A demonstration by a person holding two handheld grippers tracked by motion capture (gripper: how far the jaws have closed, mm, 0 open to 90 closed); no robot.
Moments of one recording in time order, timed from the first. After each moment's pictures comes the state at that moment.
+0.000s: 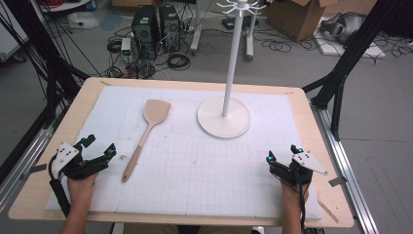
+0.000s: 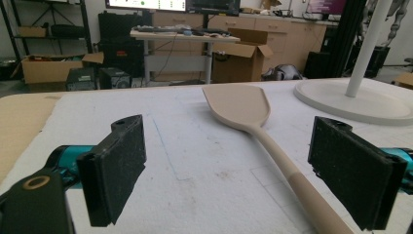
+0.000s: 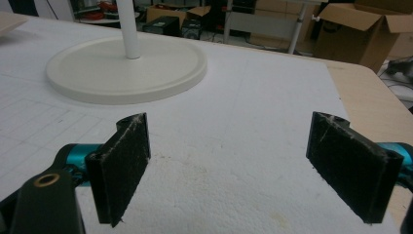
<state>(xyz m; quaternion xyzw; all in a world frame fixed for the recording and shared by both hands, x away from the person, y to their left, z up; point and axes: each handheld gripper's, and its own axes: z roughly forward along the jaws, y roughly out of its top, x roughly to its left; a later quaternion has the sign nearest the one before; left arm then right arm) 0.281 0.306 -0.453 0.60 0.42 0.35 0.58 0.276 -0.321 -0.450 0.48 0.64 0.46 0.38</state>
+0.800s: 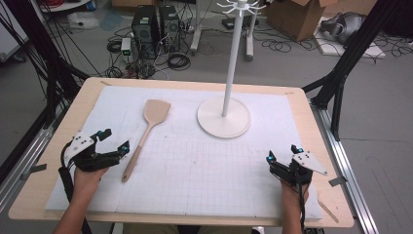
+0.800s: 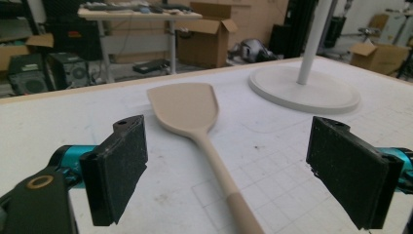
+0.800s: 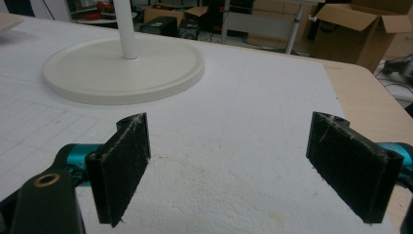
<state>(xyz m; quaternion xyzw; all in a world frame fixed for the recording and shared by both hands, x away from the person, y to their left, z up) 0.295 0.269 -0.417 0.67 0.38 0.29 0.57 0.276 -0.320 -0.450 0.48 0.64 0.45 0.39</state>
